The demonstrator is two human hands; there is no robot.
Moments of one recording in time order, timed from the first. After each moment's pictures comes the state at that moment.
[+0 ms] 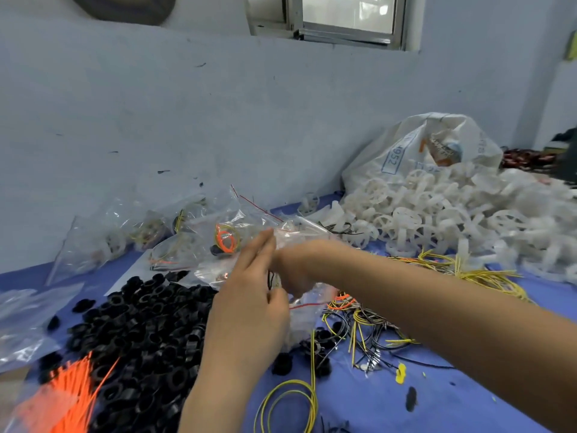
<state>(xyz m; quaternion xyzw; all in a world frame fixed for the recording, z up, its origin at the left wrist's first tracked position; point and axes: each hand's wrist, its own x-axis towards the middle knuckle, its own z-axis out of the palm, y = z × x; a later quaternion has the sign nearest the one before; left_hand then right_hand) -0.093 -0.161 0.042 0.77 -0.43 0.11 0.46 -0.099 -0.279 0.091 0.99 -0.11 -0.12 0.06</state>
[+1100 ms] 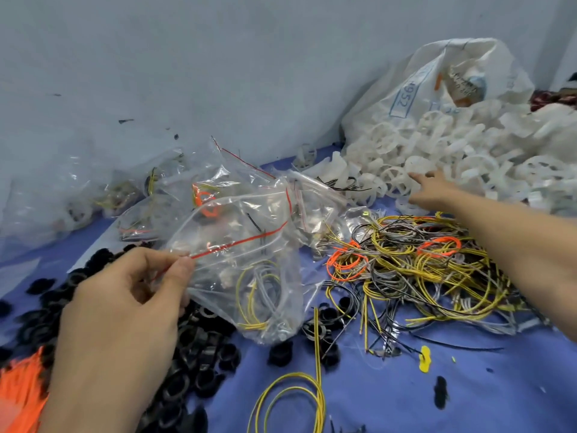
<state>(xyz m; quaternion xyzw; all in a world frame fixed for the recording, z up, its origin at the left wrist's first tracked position) -0.018 -0.129 0.002 0.78 -0.23 0.11 0.57 -0.115 -0.623 -0.035 0.86 -0.49 0.09 -0.10</state>
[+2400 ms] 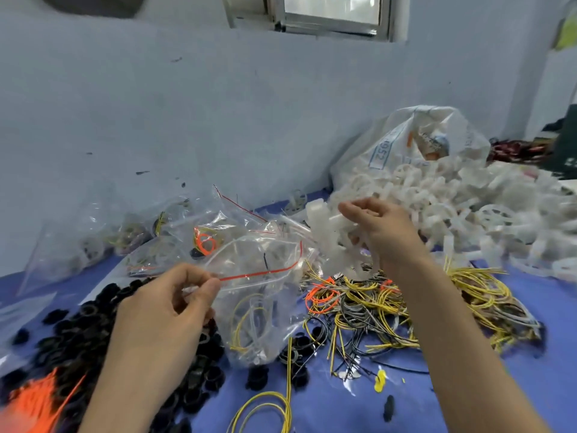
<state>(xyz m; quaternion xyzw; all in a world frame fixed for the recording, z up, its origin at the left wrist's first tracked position) -0.073 -0.136 0.044 0.80 -0.33 0.10 0.50 -0.176 -0.391 0.066 0.65 -0.20 0.40 -0.62</state>
